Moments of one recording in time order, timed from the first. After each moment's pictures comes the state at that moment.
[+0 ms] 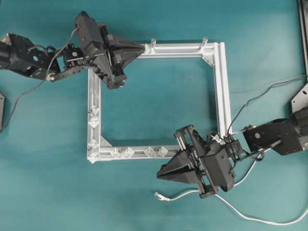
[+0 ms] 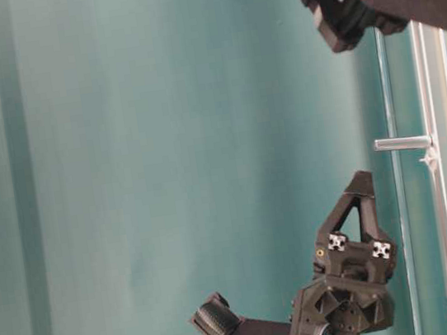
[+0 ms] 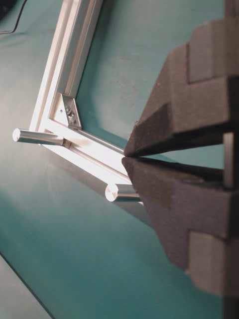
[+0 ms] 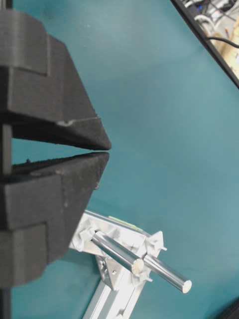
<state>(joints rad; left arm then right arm) 0.28 0.16 0.84 -0.11 -0.78 -0.01 0.28 0.16 0.83 -0.11 -0.78 0.00</state>
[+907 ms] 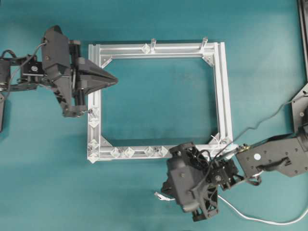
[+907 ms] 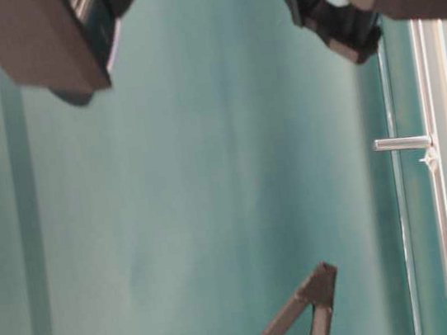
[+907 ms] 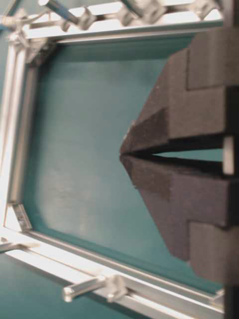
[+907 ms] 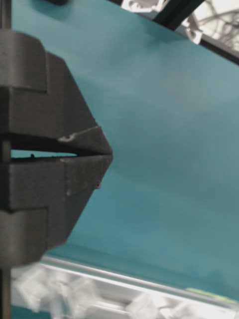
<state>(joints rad) 0.11 -0.33 0.96 -0.07 -0.21 0.00 0.39 0.07 0.55 -0.11 0.09 0.40</state>
